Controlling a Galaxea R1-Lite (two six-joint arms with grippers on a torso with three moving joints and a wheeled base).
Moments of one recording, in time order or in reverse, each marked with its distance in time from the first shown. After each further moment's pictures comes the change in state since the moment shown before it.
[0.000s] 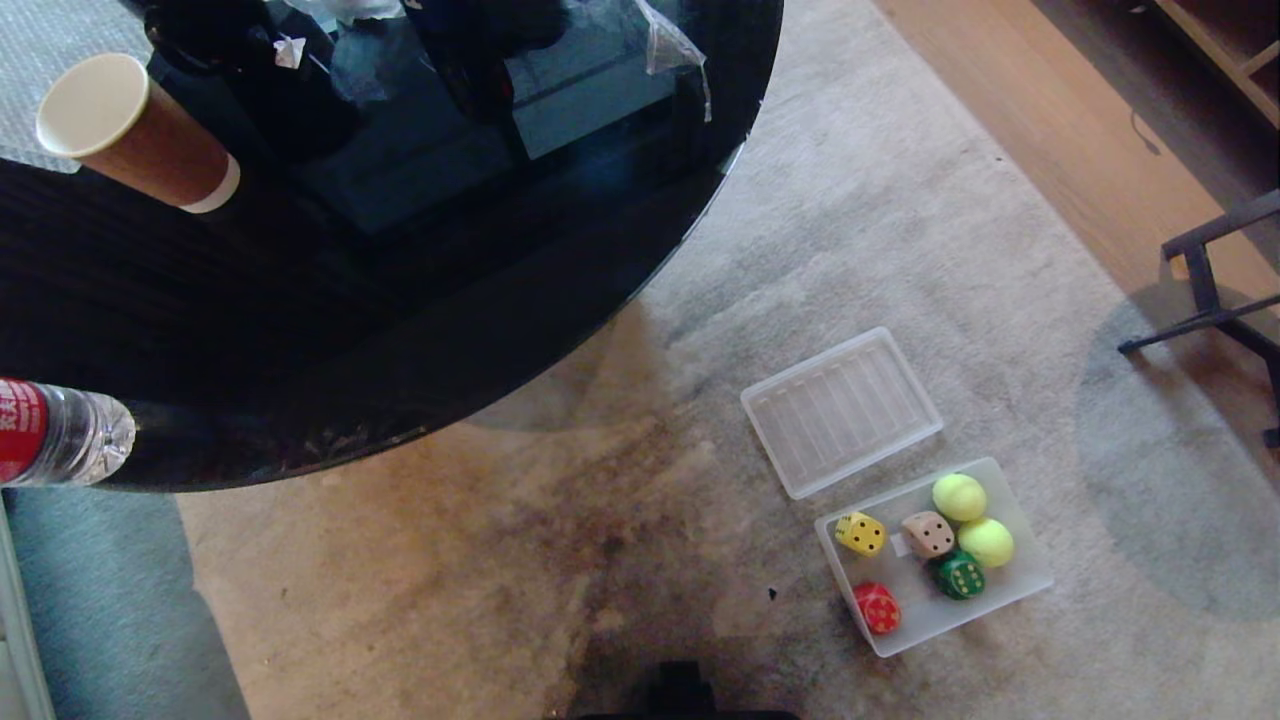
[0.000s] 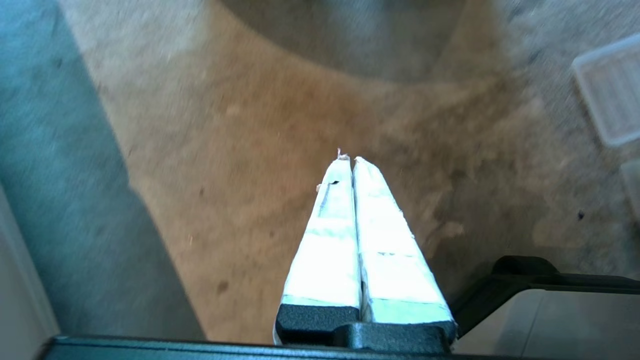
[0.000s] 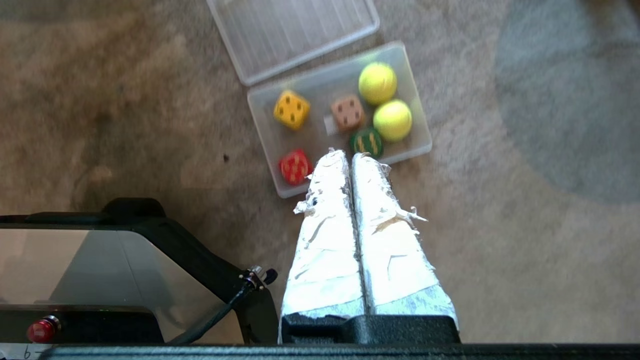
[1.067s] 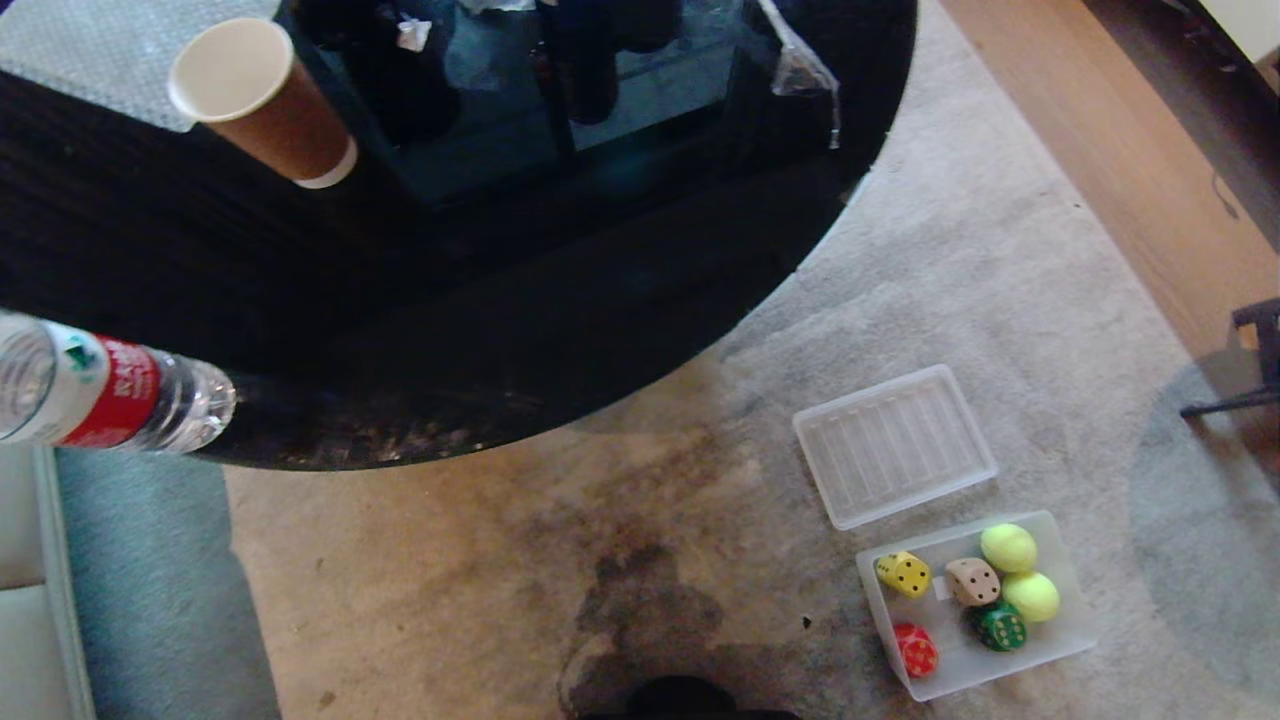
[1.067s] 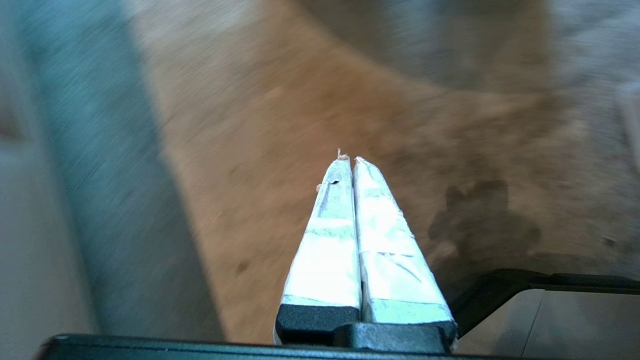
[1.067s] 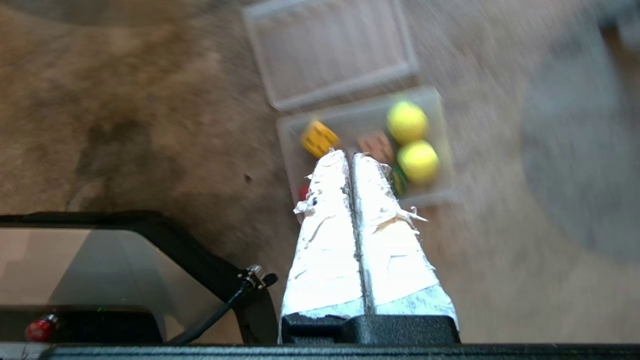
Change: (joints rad) left arm 0.000 0.000 0.000 0.000 0.000 0.000; right arm -0.001 0.000 -0.002 0.003 0.000 -0.002
